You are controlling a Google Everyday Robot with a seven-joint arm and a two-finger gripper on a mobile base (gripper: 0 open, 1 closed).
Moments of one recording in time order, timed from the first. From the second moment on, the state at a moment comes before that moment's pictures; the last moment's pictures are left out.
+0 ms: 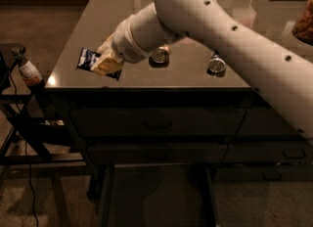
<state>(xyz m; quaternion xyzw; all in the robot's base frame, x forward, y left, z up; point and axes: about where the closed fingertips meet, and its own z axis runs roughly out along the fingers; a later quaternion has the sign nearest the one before) 0.580 0.126 0.917 -0.61 0.65 0.21 0.40</state>
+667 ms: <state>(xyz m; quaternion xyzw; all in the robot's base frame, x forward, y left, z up) 0.634 0.149 0.904 -0.63 0.64 0.22 0.37</state>
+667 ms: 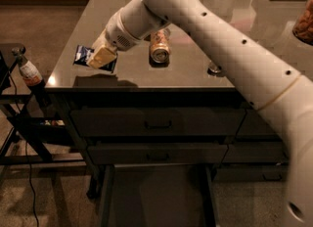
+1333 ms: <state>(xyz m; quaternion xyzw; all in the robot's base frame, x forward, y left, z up) 0.673 0.179 0.884 -0.64 0.65 0.23 0.34</state>
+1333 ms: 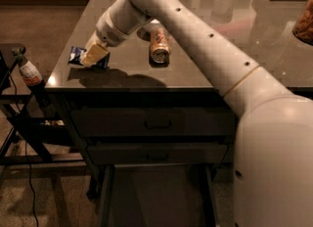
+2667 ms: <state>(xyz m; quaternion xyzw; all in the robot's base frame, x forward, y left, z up) 0.676 0.189 0.845 -0.63 0.66 0.25 0.33</state>
